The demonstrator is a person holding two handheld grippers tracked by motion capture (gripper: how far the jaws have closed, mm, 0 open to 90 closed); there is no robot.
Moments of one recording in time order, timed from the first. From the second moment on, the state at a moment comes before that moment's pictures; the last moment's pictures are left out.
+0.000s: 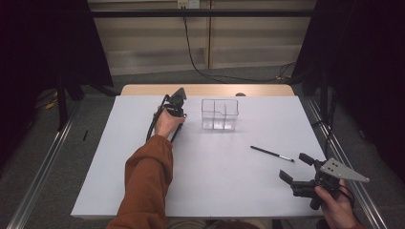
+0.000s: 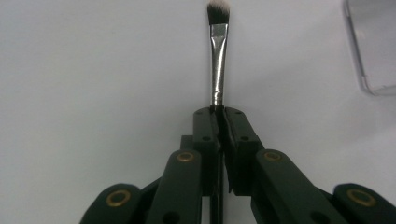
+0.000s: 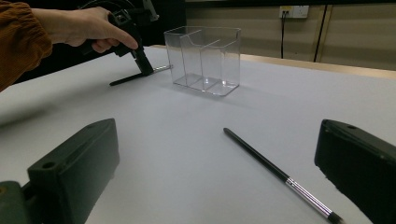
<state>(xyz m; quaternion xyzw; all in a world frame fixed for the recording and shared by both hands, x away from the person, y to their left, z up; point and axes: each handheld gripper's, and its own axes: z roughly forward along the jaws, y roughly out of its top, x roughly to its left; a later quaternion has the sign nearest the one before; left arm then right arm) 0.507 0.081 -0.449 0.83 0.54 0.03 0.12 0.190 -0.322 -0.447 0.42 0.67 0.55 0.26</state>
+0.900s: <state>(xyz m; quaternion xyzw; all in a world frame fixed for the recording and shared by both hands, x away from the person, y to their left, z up) 0.493 0.112 -0.410 0.82 0.51 0.07 0.26 0.191 -0.322 -0.447 0.42 0.67 0.55 0.26</state>
